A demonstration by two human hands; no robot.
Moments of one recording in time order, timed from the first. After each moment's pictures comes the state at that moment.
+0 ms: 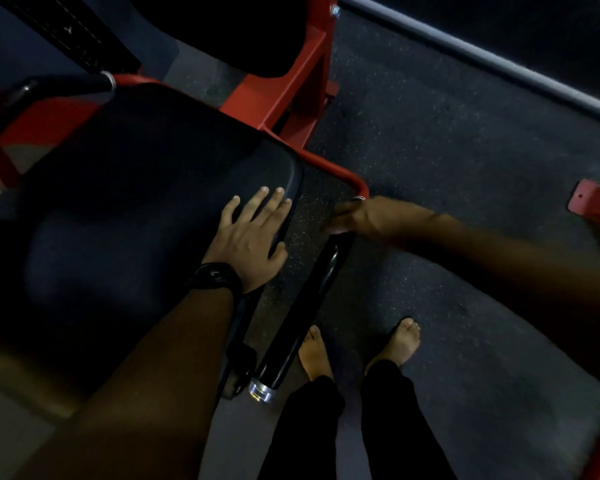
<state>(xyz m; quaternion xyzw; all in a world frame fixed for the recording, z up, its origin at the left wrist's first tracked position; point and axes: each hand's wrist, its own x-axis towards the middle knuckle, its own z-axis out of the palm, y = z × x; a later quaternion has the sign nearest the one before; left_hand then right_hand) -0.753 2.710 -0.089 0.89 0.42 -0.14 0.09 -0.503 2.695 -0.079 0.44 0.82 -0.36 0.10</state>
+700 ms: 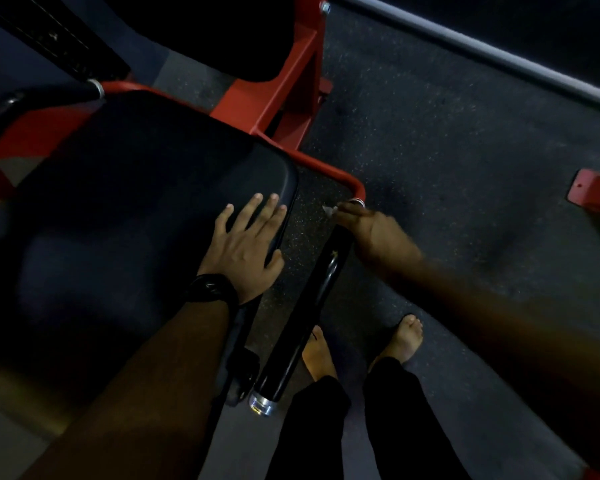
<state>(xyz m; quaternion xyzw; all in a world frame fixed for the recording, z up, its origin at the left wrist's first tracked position) -0.751 2.711 -0.088 0.89 0.42 -0.15 0.10 -0.512 2.652 -0.093 0.67 0.65 -0.36 -0.05</state>
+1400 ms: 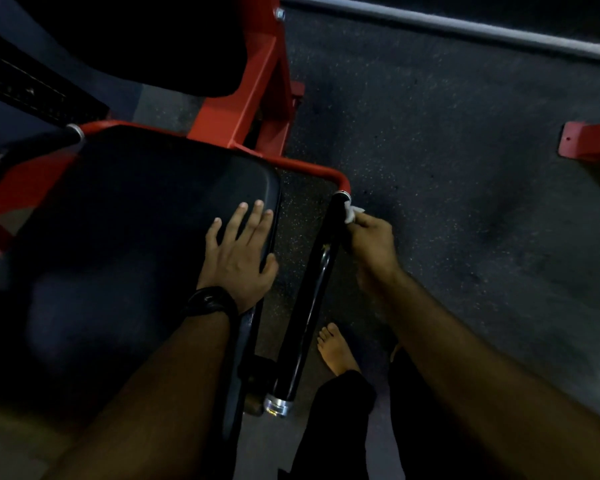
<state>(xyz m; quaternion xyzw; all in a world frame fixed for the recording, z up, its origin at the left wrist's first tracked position) -0.751 2.710 -0.091 0.89 0.41 -0.14 0.09 -0.554 2.637 -0.106 0.71 0.02 -0.52 -0.48</state>
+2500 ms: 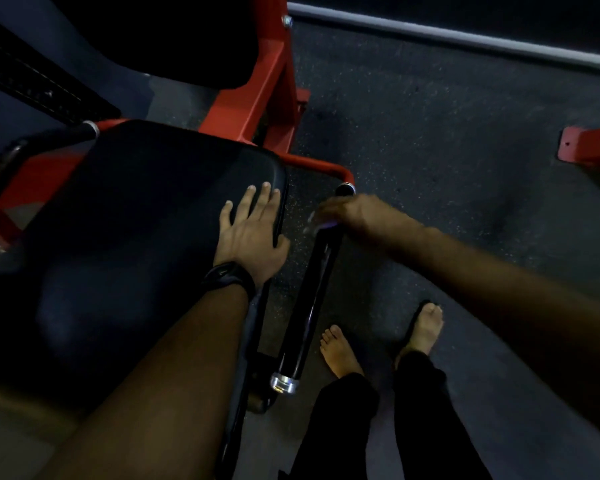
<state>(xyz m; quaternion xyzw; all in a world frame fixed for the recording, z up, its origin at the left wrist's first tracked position) -0.734 2.712 -0.083 0.87 0.45 -0.16 0.12 -0.528 2.648 -0.070 0.58 0.74 -0.33 -0.04</state>
